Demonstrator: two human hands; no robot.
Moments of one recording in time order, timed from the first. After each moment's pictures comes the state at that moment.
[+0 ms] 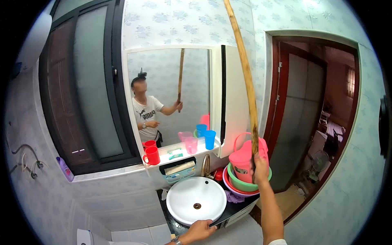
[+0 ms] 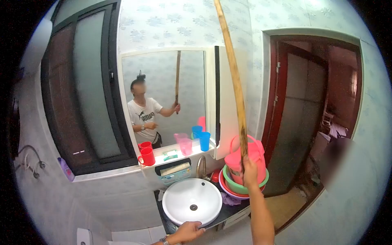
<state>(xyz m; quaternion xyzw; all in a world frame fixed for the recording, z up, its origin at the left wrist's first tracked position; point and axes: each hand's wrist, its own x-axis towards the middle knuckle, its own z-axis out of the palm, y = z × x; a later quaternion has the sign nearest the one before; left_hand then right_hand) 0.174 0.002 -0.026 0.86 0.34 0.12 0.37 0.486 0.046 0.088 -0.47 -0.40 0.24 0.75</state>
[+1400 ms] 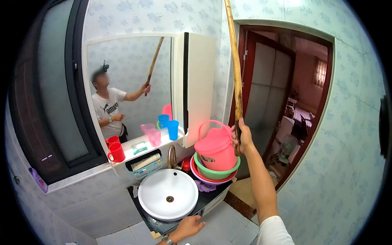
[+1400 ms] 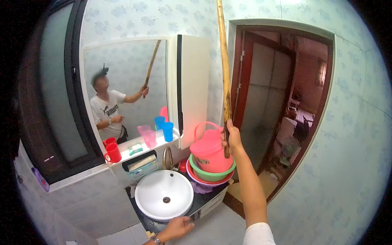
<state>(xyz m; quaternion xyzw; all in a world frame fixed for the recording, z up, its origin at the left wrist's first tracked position) 0.208 -0.015 -0.028 0.87 0.28 0.09 0.40 0.552 0.035 0.168 -0.47 -0.37 0.32 0.74</state>
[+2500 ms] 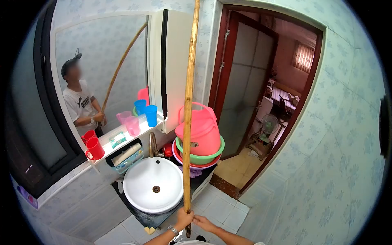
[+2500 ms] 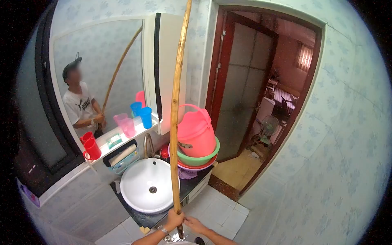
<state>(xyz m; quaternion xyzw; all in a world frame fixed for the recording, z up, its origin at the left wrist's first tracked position) 0.237 -0.001 -0.153 0.73 0.37 0.23 0.52 0.338 -0.119 -0.270 -0.59 -0.44 0.44 0.50</state>
